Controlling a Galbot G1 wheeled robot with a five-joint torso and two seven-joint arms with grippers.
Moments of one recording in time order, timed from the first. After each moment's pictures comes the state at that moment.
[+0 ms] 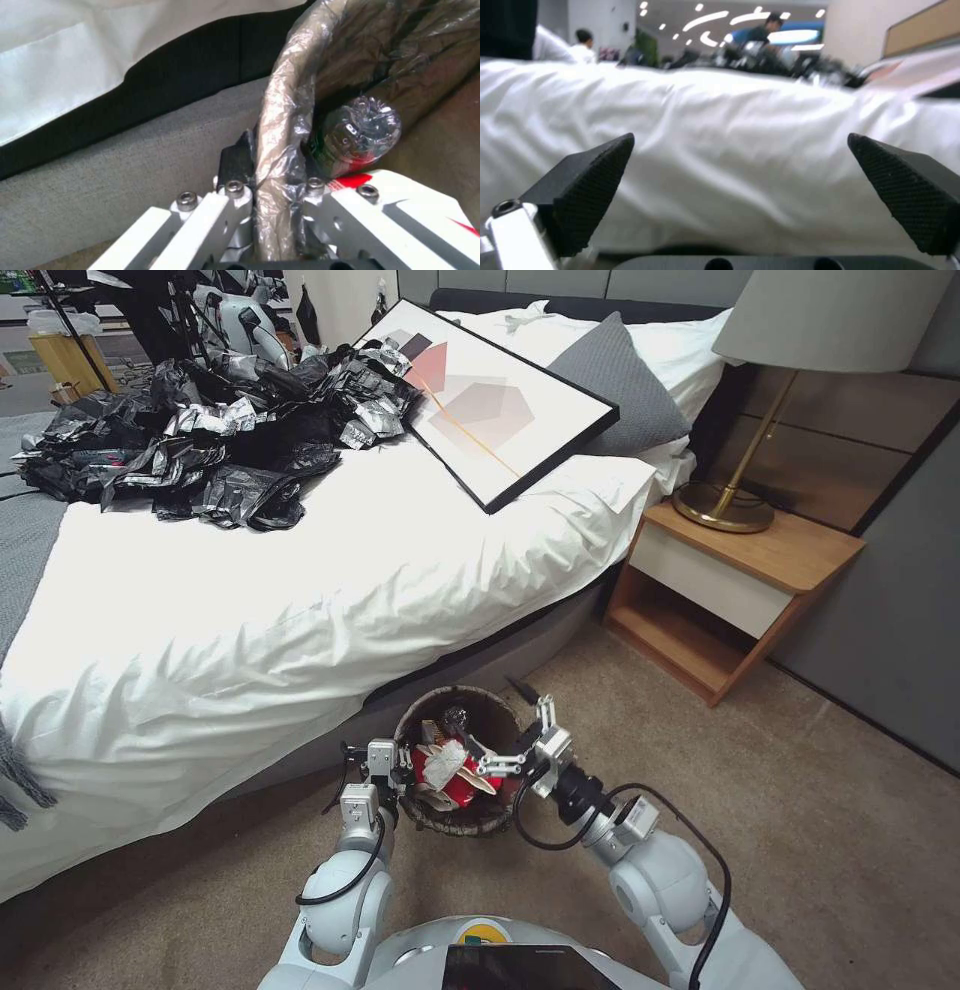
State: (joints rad) left arm 1.57 -1.49 -0.33 -2.02 -0.09 0.29 -0.17; right arm -1.48 1.19 0.26 2.08 0.23 0.25 -0.38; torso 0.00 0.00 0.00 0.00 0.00
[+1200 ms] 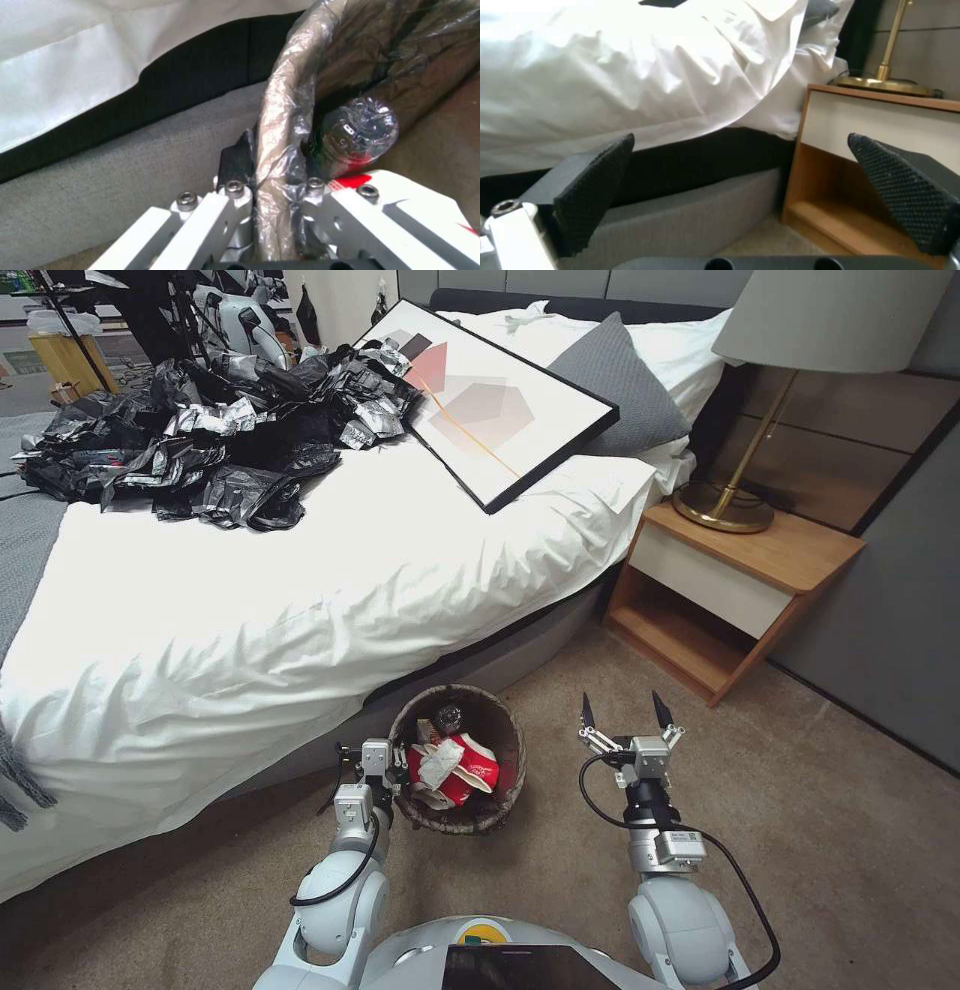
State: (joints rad) left arm 1.57 -1.49 -0.35 -2.02 -0.10 0.28 -0.17; right arm -1.66 1.45 0.50 2.04 -0.05 0.32 0.14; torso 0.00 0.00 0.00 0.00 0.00
